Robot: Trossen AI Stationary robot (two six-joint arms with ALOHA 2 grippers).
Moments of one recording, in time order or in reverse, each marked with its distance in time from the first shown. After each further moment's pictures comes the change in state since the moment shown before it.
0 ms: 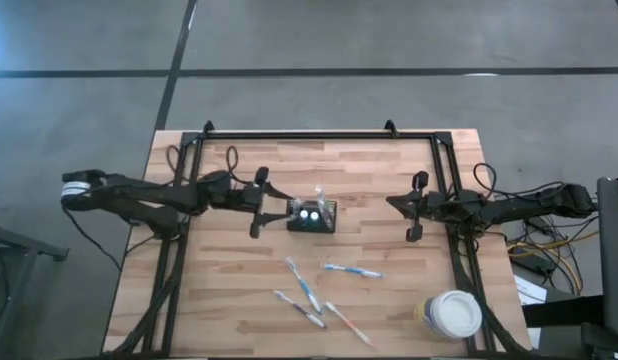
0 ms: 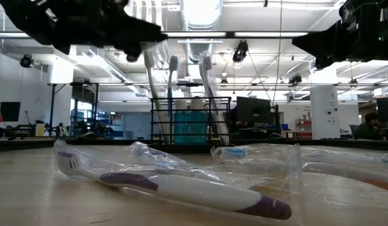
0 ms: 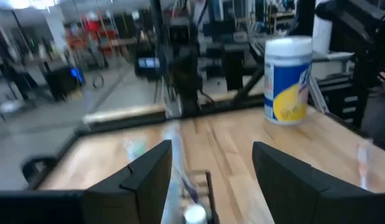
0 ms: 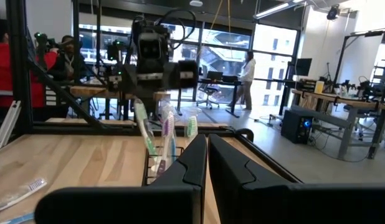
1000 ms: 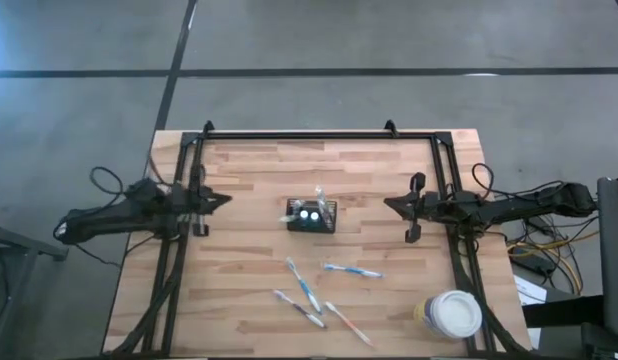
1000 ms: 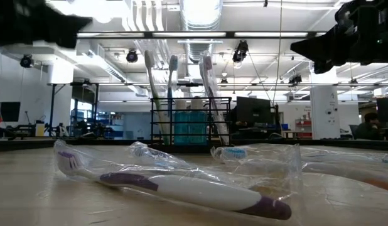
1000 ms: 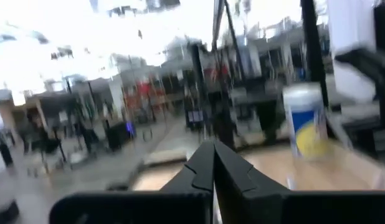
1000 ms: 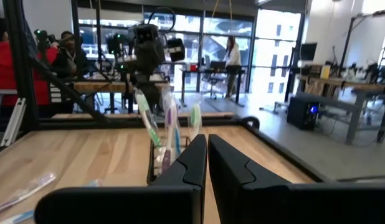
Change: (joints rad) left arm 0.000 -0.998 -0.285 -0.559 -0.139 0.061; right arm 0.000 0.042 0.000 0.000 -0.001 0.061
